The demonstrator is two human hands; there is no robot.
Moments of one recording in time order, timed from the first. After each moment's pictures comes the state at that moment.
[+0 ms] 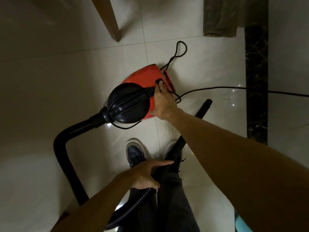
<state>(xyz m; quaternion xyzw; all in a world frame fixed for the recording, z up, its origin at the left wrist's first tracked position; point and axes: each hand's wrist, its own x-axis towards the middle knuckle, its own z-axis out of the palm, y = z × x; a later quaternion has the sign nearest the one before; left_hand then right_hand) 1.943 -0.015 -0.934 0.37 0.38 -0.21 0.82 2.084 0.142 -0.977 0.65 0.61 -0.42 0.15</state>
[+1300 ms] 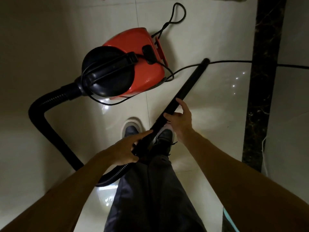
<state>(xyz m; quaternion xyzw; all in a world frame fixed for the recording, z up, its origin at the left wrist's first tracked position) 1.942 -0.044 -0.984 0.46 0.47 -0.18 0.73 2.159 -0.017 -1.020 0.77 0.05 -0.60 -0.22</state>
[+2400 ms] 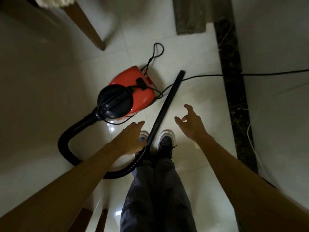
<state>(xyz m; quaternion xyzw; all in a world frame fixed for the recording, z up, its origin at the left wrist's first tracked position) 1.965 0.047 -0.874 0.64 0.48 -0.24 0.55 2.206 0.015 -0.879 0.80 0.34 -0.50 -0.02</state>
